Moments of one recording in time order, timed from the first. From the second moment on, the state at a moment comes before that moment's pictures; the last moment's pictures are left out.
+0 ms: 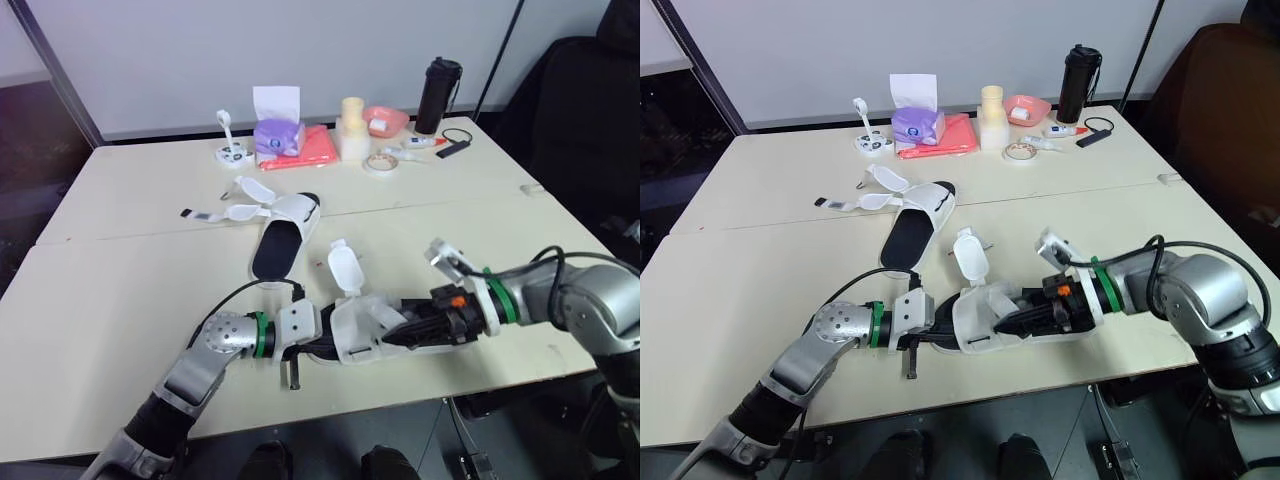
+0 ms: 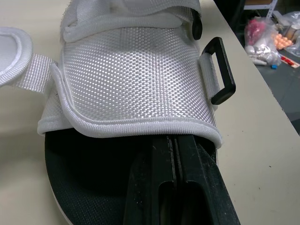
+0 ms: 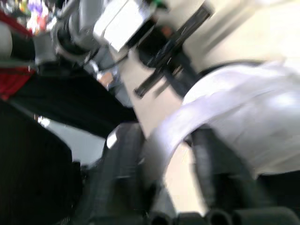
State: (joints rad) left arm -0.32 0.45 -0.38 -0.10 -0.12 0.18 -1.02; right arm -0.61 -0.92 0.15 -0.20 0.86 1.14 1.16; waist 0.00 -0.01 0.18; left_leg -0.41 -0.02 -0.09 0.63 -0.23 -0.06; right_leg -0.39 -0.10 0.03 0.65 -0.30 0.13
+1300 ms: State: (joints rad) left arm -0.31 0.45 -0.38 -0.10 -0.12 0.19 -1.01; right arm -0.66 -0.71 0.04 -0.19 0.84 1.30 0.87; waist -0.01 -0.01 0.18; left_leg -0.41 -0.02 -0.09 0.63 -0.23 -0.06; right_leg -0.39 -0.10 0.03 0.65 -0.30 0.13
